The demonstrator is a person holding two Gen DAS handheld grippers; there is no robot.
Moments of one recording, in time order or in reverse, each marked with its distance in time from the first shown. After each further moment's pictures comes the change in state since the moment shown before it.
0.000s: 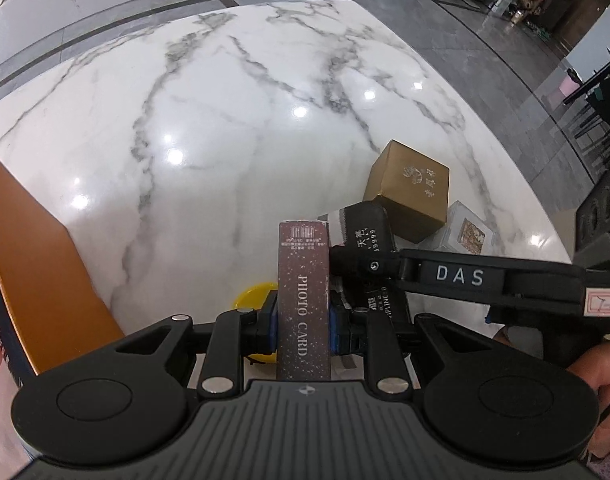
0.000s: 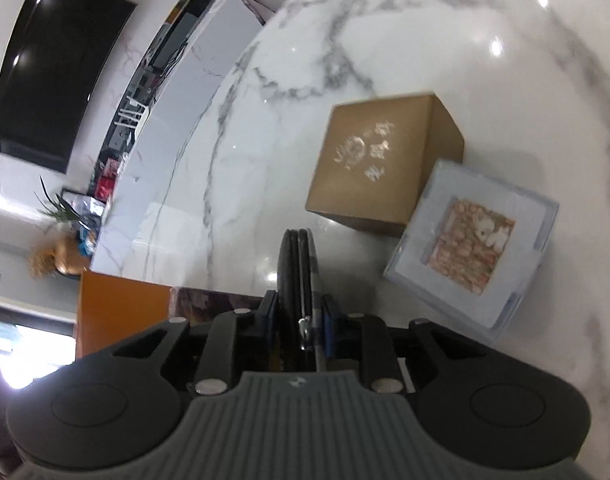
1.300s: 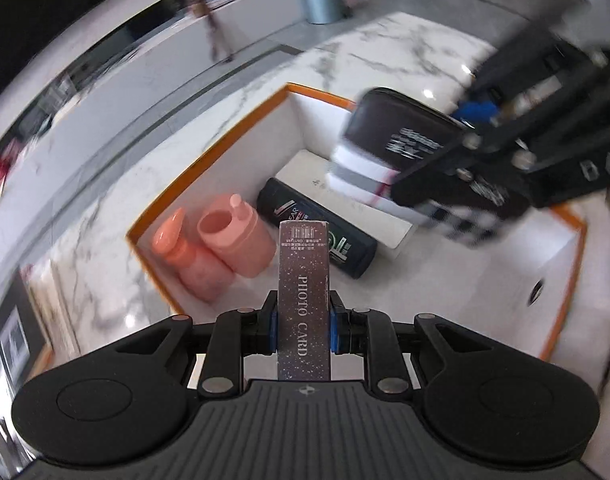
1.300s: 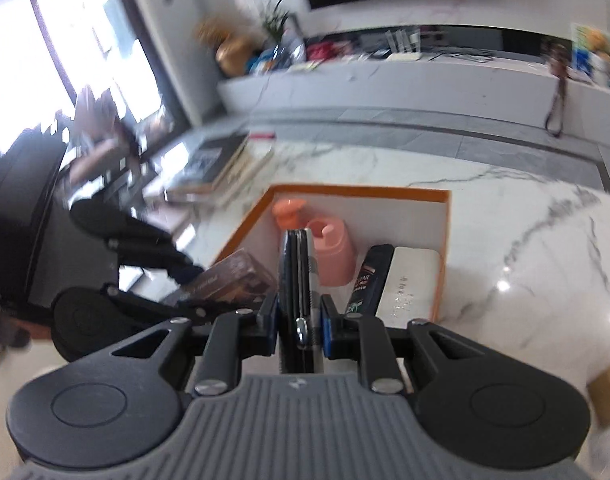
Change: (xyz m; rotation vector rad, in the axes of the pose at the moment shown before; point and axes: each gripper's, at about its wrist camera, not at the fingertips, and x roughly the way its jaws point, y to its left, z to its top) left arm -0.148 0.101 -0.135 0.308 -0.114 0.362; right arm -0.022 0.247 -0.121 -1.046 0.127 0.171
